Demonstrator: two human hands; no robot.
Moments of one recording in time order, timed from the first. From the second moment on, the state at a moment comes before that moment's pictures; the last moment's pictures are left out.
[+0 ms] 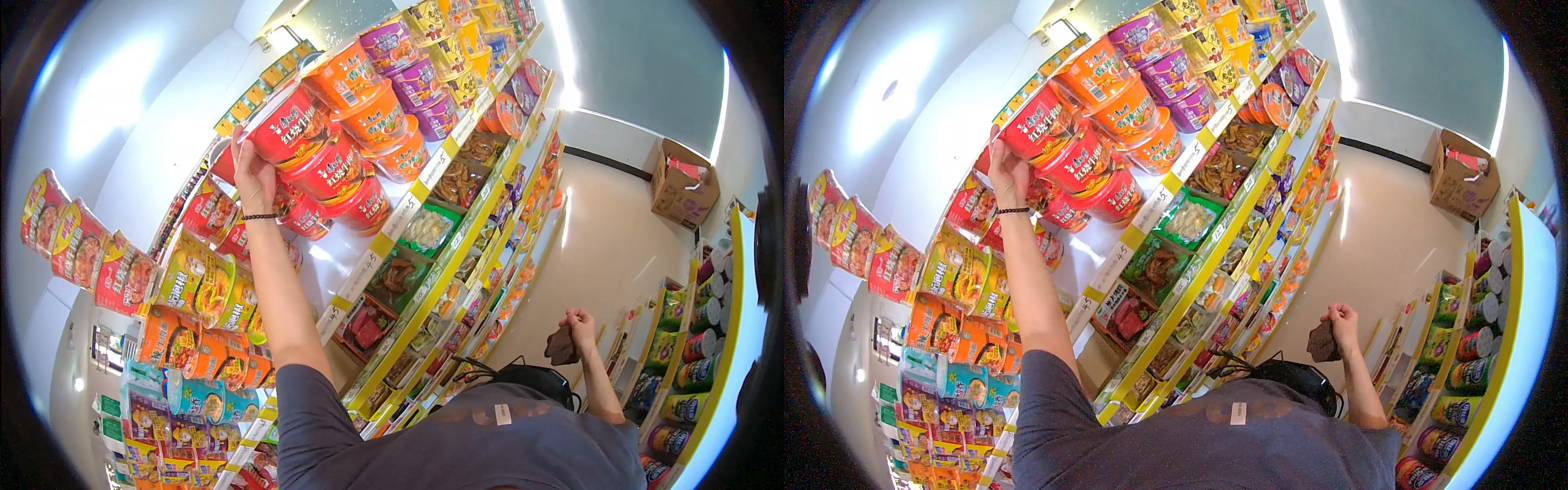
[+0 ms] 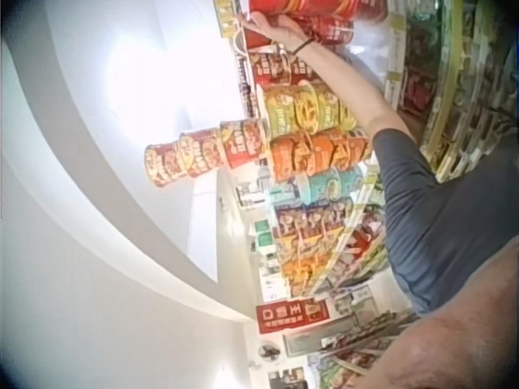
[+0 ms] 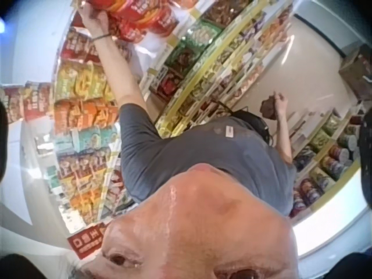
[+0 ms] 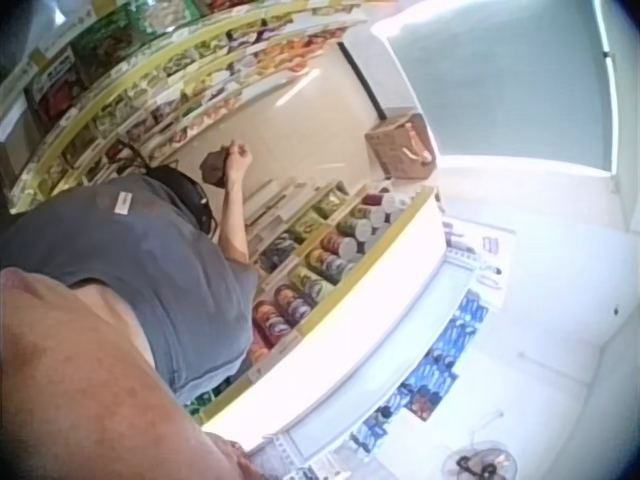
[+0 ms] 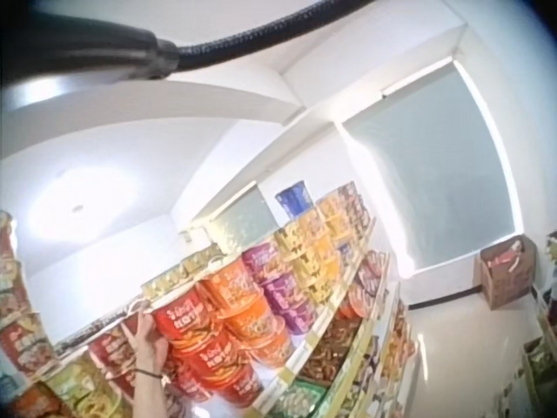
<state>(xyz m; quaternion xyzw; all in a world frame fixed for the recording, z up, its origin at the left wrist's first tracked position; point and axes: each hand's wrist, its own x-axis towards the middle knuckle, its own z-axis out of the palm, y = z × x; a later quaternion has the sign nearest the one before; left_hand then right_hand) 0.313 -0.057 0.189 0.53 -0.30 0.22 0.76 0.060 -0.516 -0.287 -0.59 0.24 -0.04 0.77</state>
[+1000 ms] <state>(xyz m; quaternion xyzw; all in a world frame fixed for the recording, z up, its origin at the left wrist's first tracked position) 0.303 -0.024 0.130 0.60 0.01 0.67 0.44 0.076 -0.522 -0.289 -0.63 0.20 -0.01 0.75</state>
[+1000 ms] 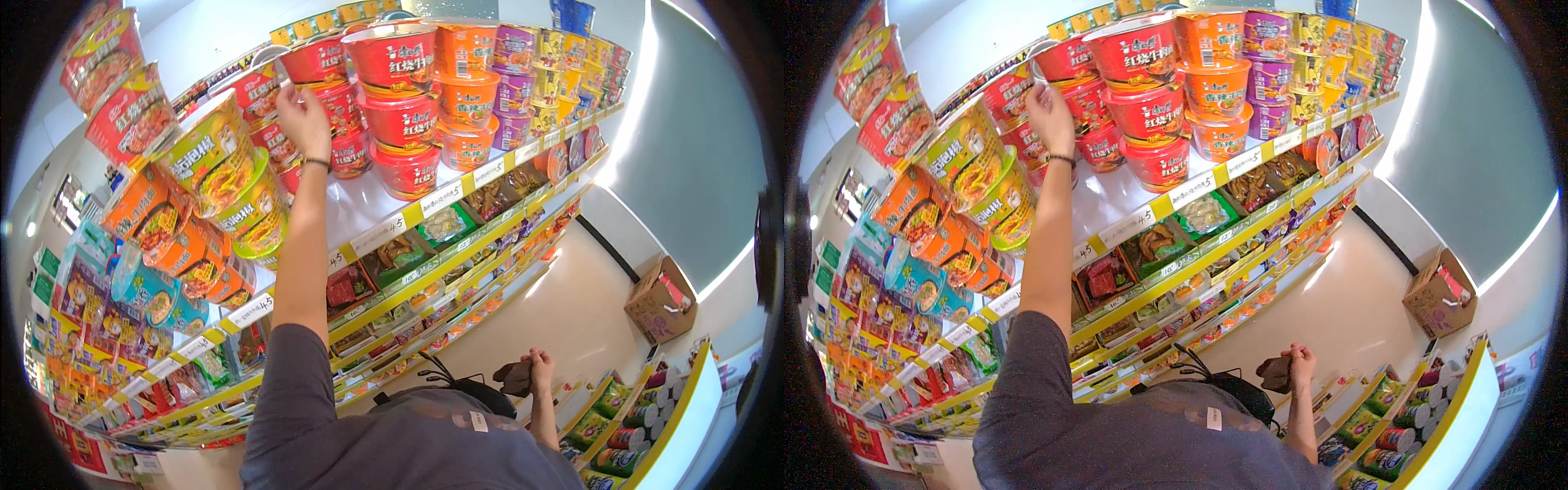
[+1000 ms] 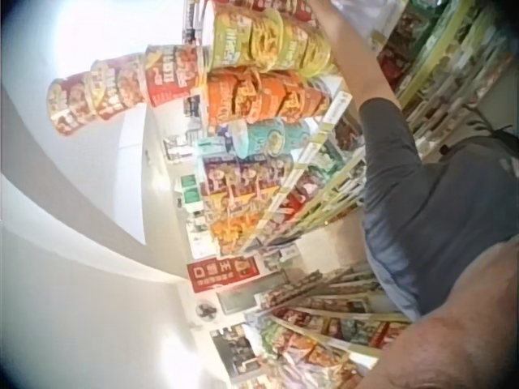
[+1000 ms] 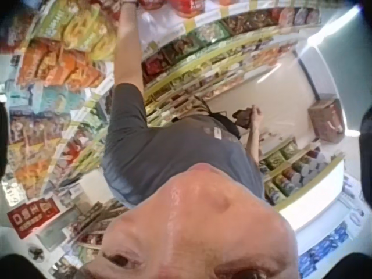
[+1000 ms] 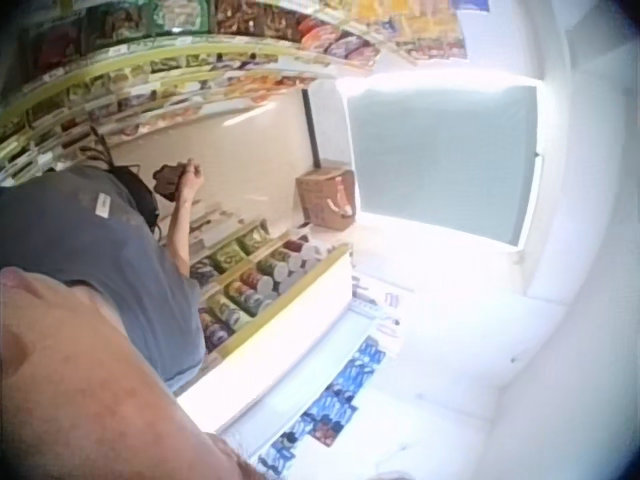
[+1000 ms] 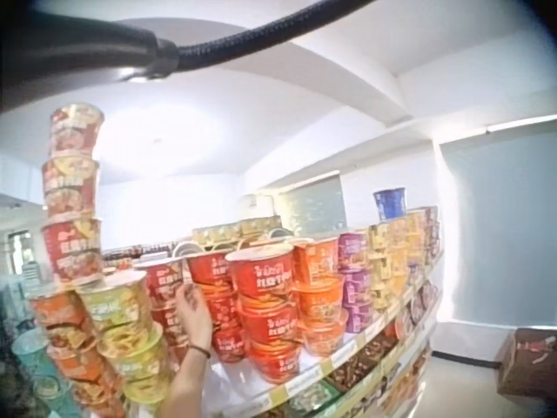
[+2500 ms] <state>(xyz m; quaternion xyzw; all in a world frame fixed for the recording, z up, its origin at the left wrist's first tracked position) 0.336 -0.015 0.065 0.75 0.19 0.56 0.28 0.043 -0.527 -0.326 -0.64 0.26 0.01 0.72</state>
